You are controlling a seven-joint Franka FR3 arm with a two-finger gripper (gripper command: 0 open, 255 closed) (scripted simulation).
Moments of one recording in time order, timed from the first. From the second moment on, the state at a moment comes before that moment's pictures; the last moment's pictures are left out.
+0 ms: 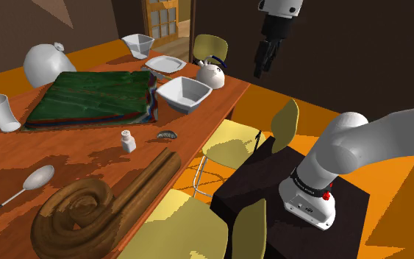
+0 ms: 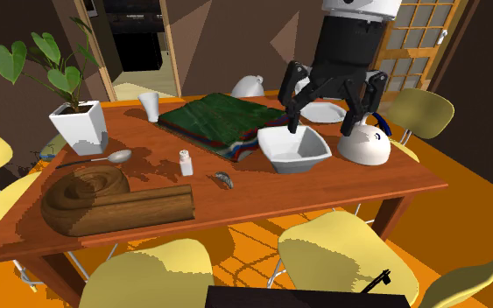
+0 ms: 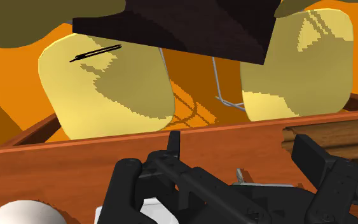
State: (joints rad) arm 0.01 -0.75 0.00 -2.32 0.11 1.52 -0.14
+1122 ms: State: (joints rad) arm 0.09 -0.36 0.11 -2.39 0.15 2.02 -0.20
